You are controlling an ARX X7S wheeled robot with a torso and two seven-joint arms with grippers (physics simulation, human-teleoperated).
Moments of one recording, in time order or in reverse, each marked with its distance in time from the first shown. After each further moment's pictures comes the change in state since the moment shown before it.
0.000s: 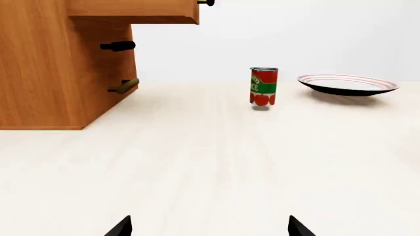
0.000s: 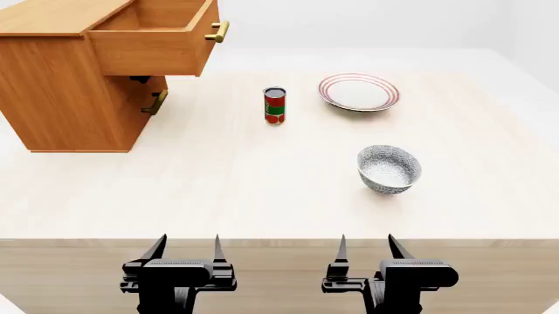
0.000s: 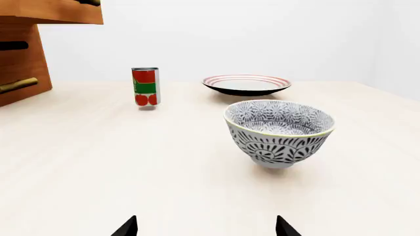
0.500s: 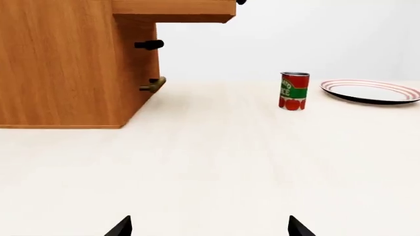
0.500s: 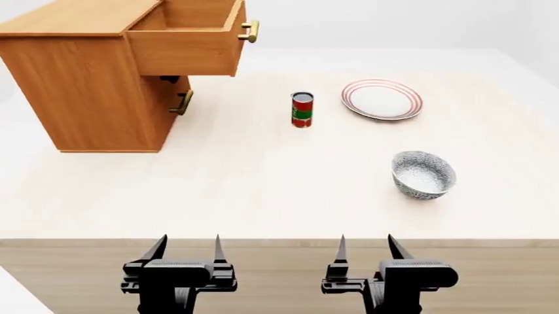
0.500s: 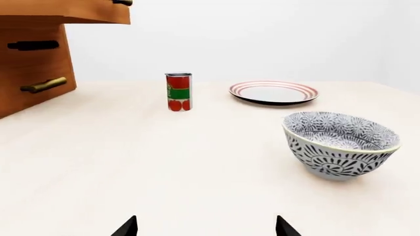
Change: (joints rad) left arm 0.000 -0.049 0.060 0.001 -0.051 -0.002 -0.058; right arm -0.003 0.049 -0.059 -0.008 0.046 0.003 0.056
